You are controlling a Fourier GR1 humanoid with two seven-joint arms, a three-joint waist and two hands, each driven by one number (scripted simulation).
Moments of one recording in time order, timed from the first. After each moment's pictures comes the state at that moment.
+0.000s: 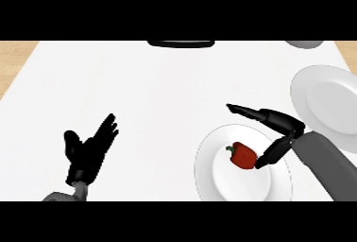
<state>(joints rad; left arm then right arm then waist) -0.03 0.25 -0.25 -1.42 0.28 0.17 0.17 -0.54 -0.48 0.50 -0.84 0.03 0.56 -0.76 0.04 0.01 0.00</state>
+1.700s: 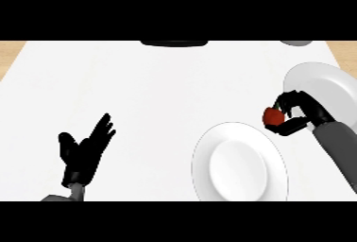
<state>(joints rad) -0.01 0.24 -0.22 -1.45 0.25 0.18 0.18 -0.70 -0.51 0.41 -0.37 -0.02 0.04 -0.42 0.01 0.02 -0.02</state>
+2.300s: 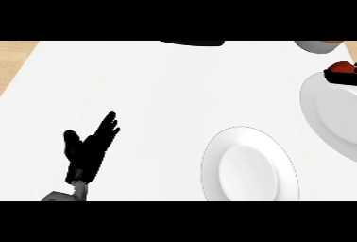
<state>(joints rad) -0.03 0.24 -0.25 -1.46 0.24 0.16 0.18 -0.94 -0.65 0.25 -0.14 -0.05 -0.69 0.12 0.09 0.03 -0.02</state>
